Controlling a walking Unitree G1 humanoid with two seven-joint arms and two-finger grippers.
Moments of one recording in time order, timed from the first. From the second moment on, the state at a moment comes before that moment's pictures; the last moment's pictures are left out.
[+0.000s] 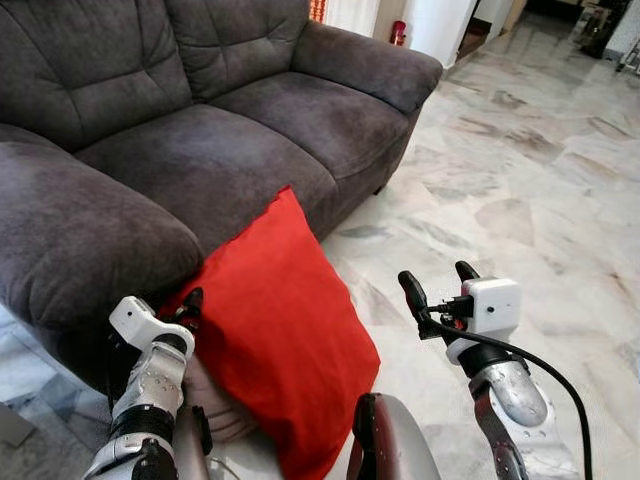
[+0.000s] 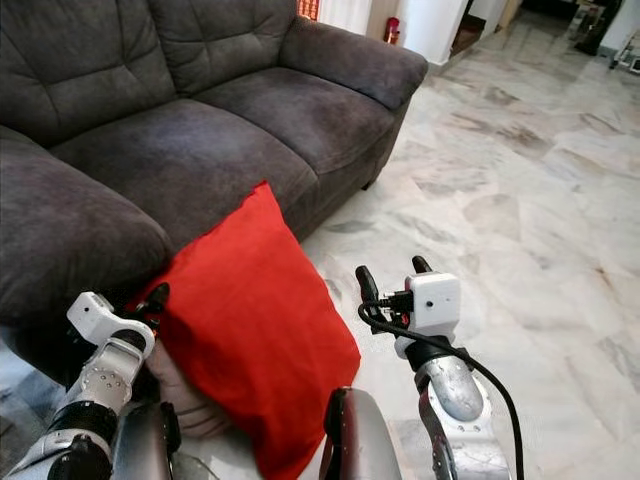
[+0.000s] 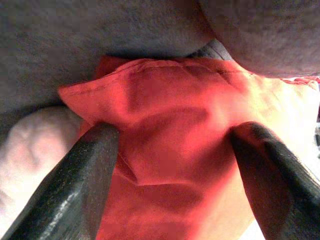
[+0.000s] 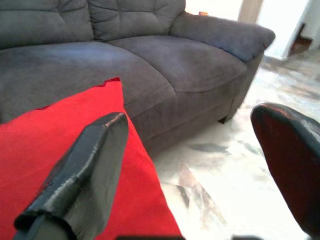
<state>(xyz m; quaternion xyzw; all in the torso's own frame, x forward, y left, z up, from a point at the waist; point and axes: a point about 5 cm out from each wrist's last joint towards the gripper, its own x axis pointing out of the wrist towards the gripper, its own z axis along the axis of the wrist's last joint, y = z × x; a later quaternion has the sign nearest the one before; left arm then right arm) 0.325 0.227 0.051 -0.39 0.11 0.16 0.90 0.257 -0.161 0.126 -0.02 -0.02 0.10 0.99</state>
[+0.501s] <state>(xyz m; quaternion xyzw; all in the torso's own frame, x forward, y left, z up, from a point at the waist) 0.336 0.217 0.051 -0.37 0.14 0.16 0.90 0.247 -0.167 0.142 -0.03 -0.01 0.12 0.99</state>
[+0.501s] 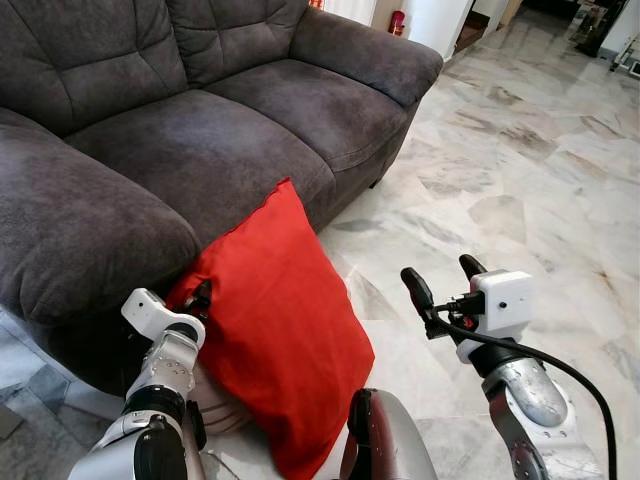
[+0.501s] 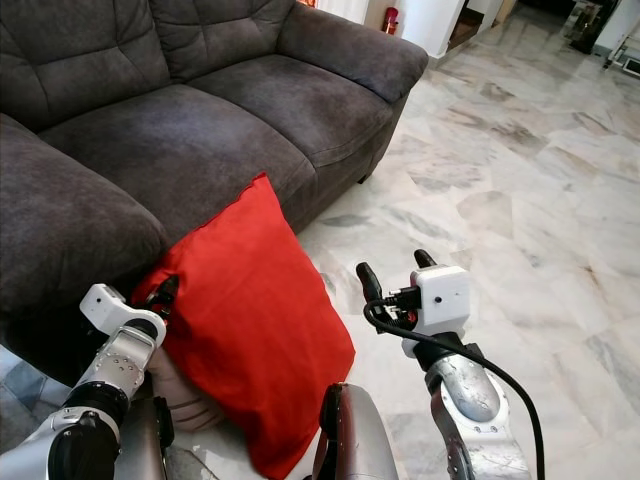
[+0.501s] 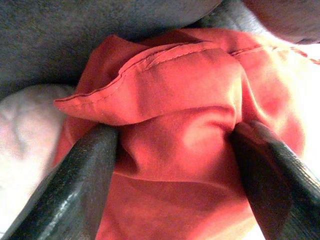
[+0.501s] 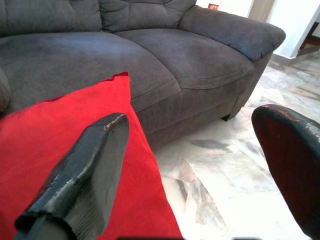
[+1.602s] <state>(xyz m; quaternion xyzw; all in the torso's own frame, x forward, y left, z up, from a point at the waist) 0.342 0.212 0.056 -0.33 0.14 0.16 0.92 0.255 -0.179 0.156 -0.03 -0.01 0.12 0.99</state>
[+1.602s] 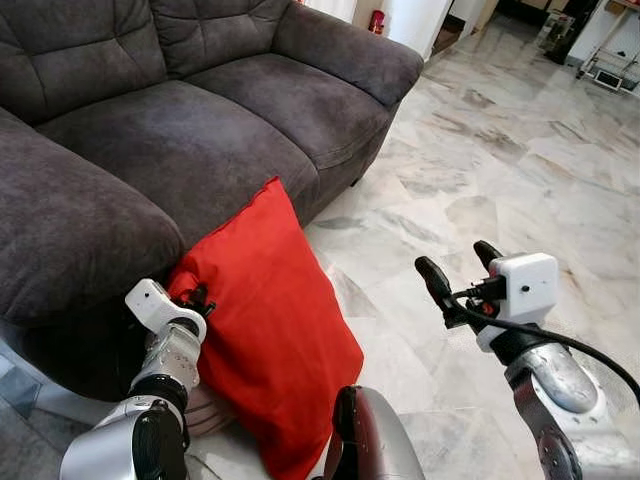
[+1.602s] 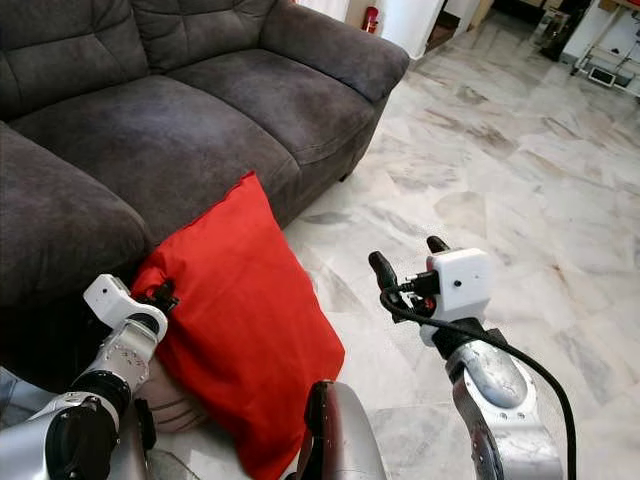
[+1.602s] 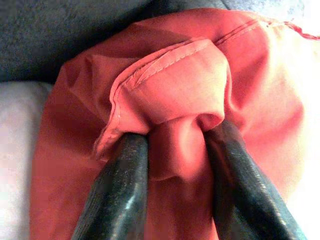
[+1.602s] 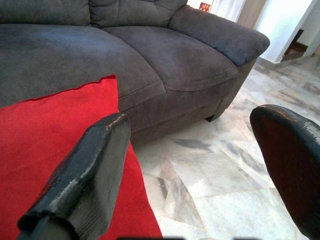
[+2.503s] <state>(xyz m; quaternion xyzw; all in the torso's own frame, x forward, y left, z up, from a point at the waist) 0.329 0.171 0.123 -0.07 -0.01 -0.09 0.99 0.287 -0.145 0.118 0.06 -0.02 0.06 1.00</state>
